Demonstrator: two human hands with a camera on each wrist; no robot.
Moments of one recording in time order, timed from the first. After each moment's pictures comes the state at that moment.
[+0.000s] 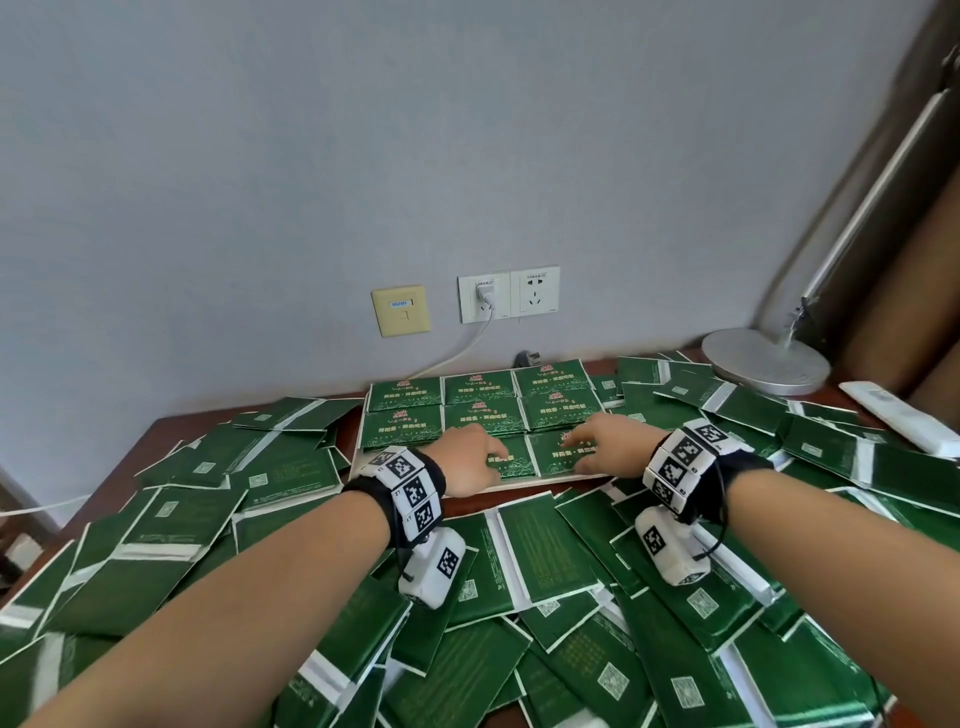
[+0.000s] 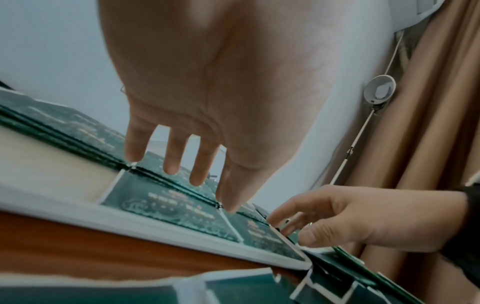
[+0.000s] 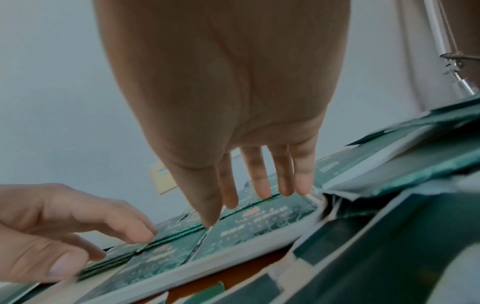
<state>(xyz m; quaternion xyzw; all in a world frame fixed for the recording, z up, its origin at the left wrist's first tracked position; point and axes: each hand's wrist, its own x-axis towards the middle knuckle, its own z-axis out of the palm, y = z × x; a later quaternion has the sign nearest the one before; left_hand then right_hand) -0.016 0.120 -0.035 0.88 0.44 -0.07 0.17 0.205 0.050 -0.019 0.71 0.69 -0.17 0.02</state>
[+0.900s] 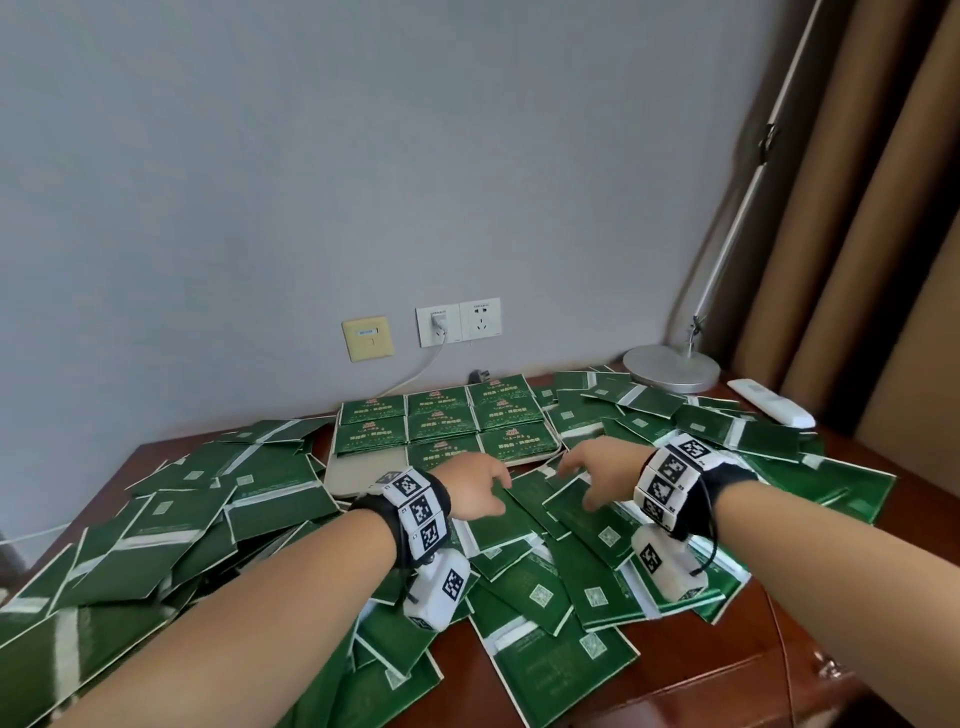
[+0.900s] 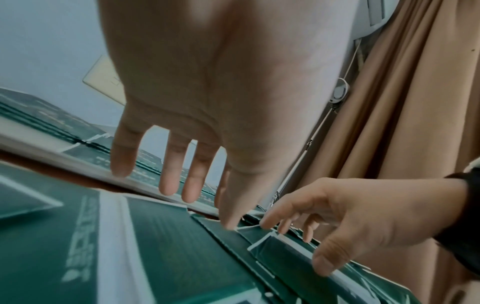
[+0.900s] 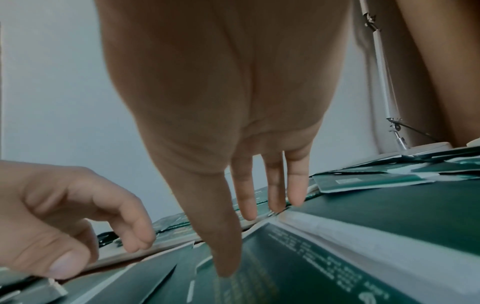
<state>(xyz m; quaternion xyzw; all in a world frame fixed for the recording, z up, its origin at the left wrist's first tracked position) 0.004 0.000 -0.011 0.91 0.38 -0.06 0.18 0.206 -0.079 0.004 0.72 0.68 -0.15 0.04</state>
